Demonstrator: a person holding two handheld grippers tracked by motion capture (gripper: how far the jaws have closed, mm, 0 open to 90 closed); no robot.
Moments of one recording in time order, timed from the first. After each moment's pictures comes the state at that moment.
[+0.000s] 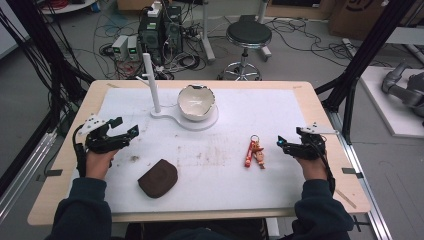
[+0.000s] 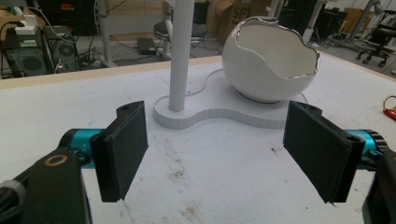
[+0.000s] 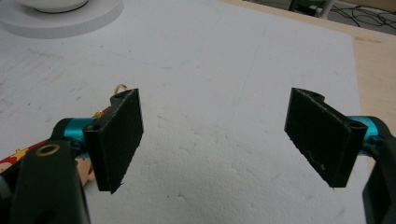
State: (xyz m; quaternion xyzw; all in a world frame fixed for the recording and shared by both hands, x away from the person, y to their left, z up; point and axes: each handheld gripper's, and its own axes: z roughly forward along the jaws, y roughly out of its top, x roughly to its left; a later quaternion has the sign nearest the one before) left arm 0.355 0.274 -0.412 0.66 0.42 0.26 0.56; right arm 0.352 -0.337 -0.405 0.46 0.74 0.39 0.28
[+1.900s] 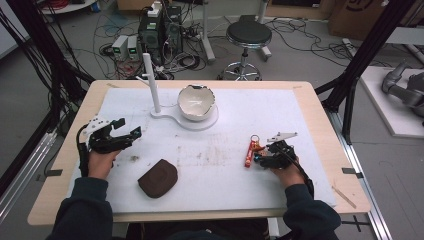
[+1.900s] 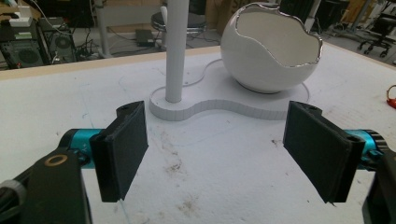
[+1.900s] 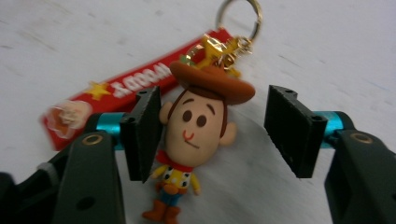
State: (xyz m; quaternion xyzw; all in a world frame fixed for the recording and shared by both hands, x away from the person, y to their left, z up) left arm 0.358 0.269 -0.417 0.68 0.43 0.25 0.55; right arm 0.354 -0.271 -0.441 0.43 0.83 0.30 0.18
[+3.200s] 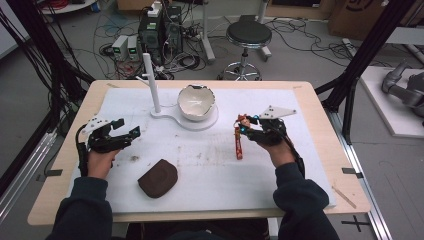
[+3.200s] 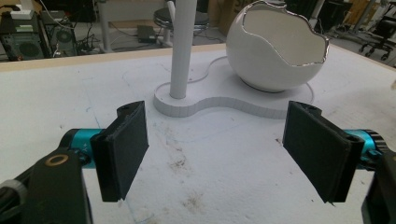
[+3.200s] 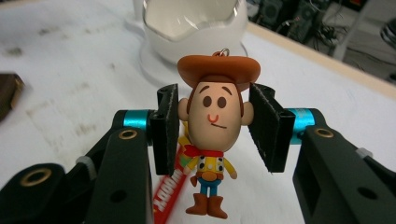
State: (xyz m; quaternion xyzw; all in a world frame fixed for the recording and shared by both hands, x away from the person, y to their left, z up) left arm 0.360 0.273 -0.419 0.67 0.44 0.25 0.54; right arm 0.383 -0.228 -0.367 0.31 0.81 0.46 0.21
